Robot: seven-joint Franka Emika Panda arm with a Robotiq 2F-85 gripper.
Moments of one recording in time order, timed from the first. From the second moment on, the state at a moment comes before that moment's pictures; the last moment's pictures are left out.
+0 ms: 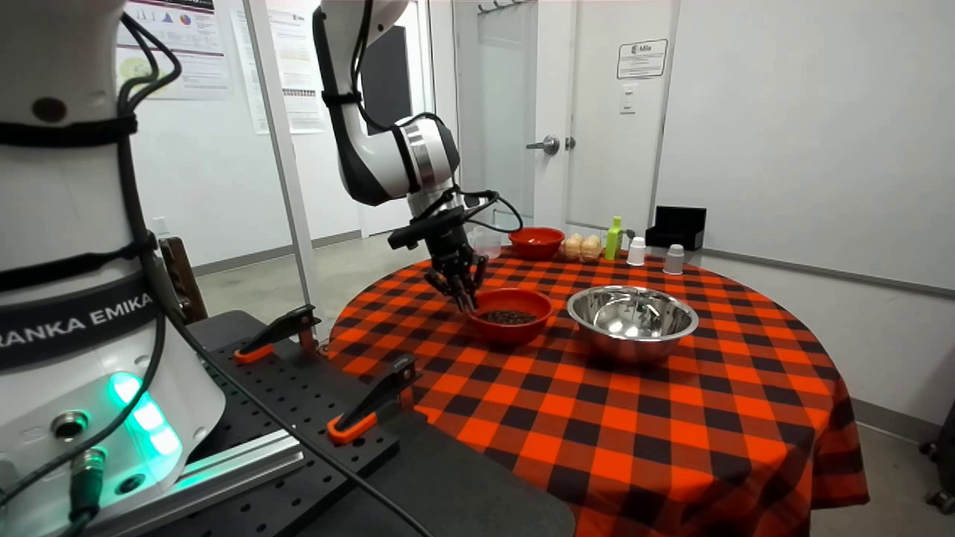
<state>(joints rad) 0.31 0.65 -0.13 -2.21 -0.76 2.67 0.49</state>
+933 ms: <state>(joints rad) 0.32 0.63 -0.19 -2.20 -0.76 2.65 0.47</state>
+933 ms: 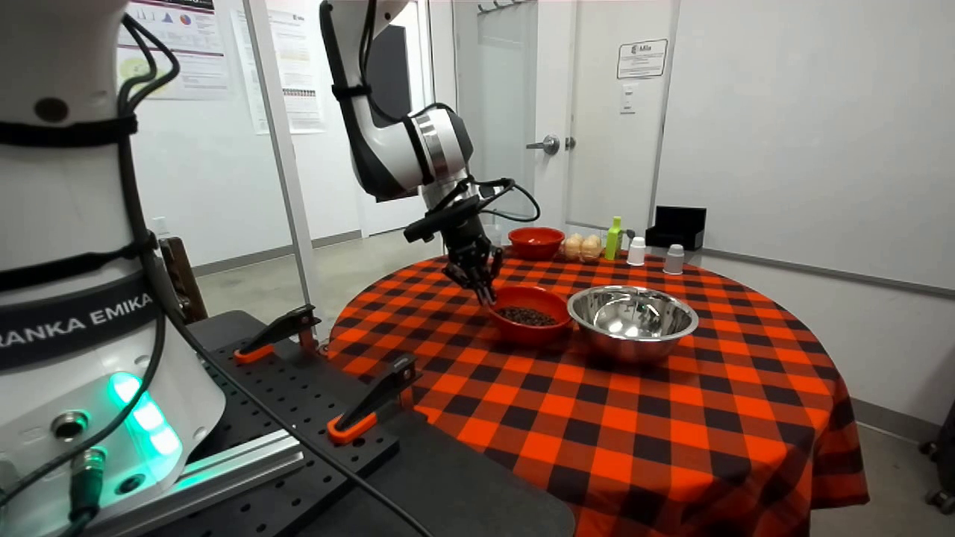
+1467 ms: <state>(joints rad) 0.33 0.58 -0.17 -2.23 -0.76 2.65 0.47</state>
